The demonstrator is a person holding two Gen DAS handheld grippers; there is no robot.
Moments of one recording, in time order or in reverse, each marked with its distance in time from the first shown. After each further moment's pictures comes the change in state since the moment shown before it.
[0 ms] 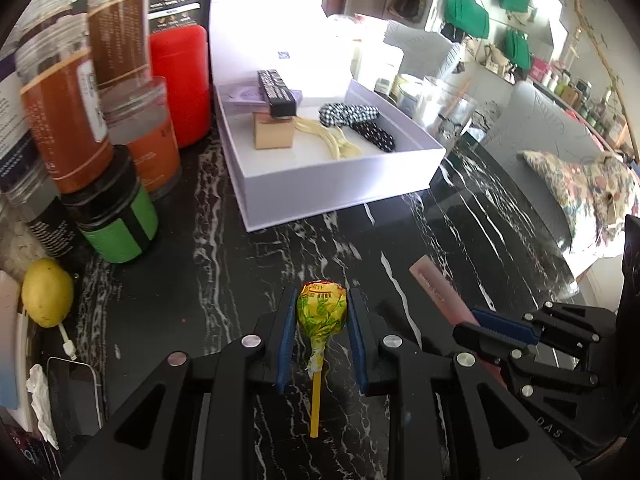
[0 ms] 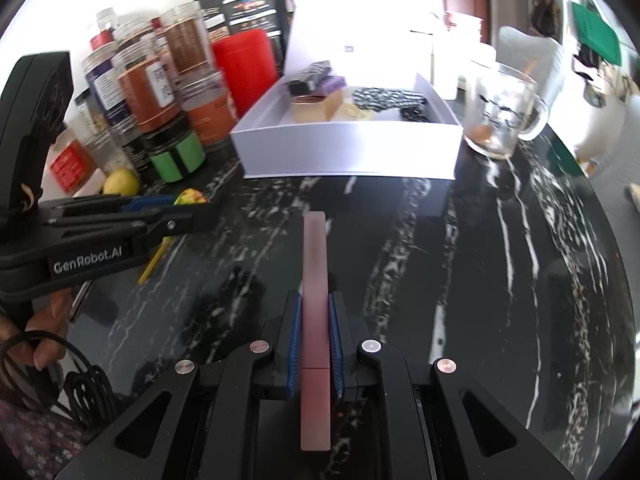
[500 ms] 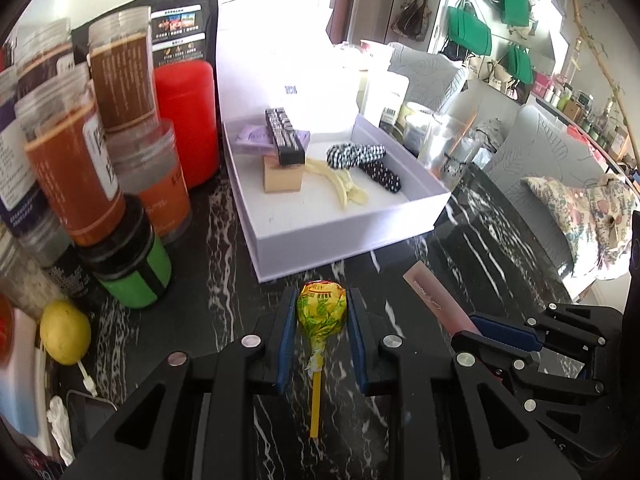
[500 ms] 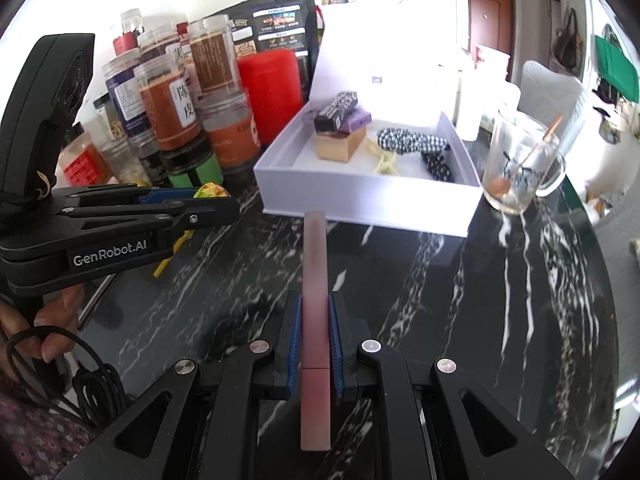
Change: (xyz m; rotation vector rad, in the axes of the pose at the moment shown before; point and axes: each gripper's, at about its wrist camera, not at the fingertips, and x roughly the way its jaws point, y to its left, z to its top) left arm -0.010 0.001 0.032 0.005 -0.071 0.011; right arm -0.010 0.005 0.037 -0.089 -0.045 0.004
